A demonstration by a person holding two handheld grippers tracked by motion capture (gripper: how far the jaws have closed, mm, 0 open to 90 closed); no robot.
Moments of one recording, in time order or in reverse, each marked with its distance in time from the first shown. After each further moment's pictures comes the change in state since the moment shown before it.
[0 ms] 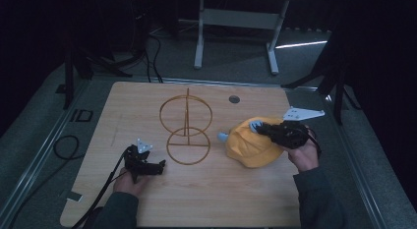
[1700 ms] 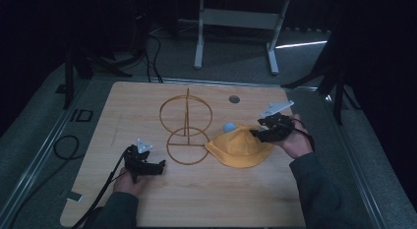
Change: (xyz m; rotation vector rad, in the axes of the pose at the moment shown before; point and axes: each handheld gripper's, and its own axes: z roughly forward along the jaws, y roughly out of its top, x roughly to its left) left arm 0.000 0.000 0.000 -0.003 0.001 0.000; right arm -0.013 0.013 0.046 0.322 -0.127 -0.201
